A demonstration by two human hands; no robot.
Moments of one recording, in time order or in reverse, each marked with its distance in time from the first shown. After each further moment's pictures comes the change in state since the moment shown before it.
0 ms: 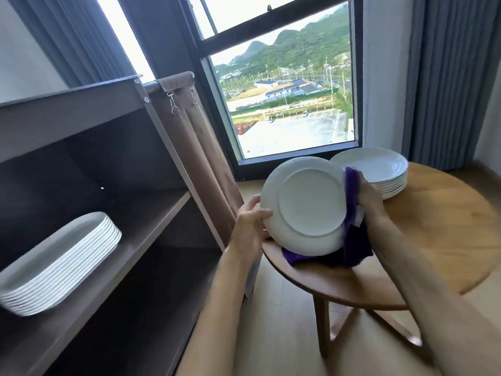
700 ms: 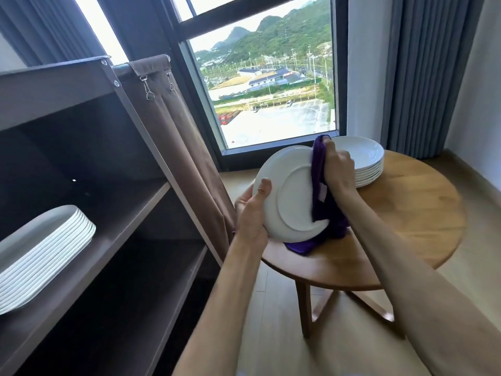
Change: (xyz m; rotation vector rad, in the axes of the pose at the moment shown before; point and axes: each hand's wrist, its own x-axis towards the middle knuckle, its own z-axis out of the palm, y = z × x) left_hand 0.004 -0.025 0.045 -0.180 0.135 0.090; right_hand -0.002 -0.029 0.017 -0.394 0.035 -0.254
